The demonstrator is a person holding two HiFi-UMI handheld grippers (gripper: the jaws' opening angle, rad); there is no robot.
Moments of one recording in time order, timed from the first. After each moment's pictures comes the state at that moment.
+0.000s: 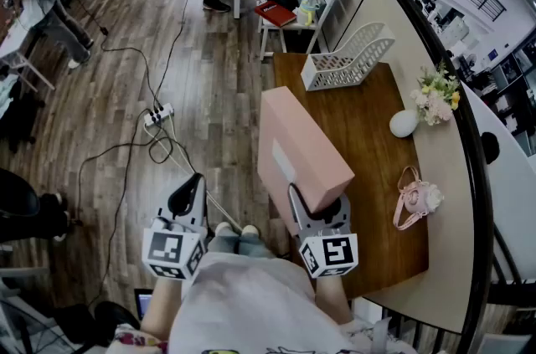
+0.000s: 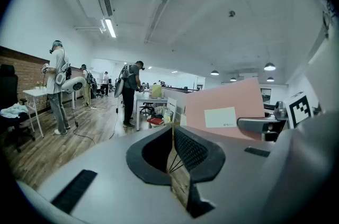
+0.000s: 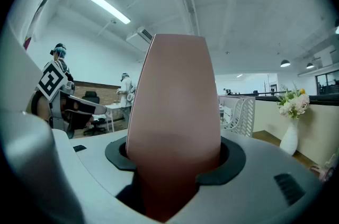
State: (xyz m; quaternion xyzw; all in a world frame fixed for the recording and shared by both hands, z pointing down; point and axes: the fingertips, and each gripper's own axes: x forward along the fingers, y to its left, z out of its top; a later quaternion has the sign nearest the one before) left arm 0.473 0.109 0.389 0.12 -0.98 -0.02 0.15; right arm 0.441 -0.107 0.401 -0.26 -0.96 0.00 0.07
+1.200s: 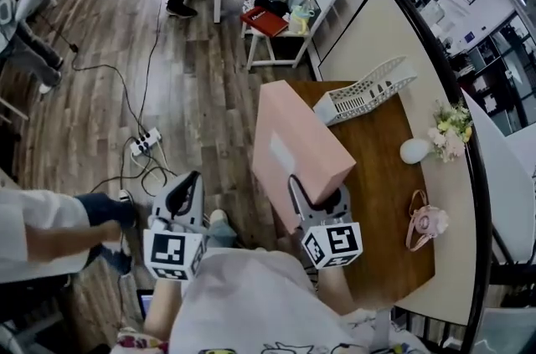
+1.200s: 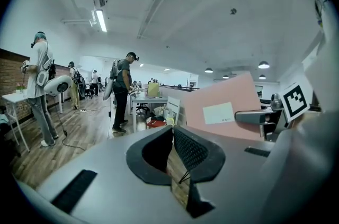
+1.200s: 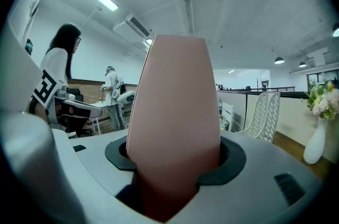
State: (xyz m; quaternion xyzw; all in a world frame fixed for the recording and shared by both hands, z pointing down) left arm 0.257 0.230 0.411 0.18 -0.97 -0.01 0.16; right arm 0.237 0.006 0.411 -0.20 -0.97 0.00 0.10
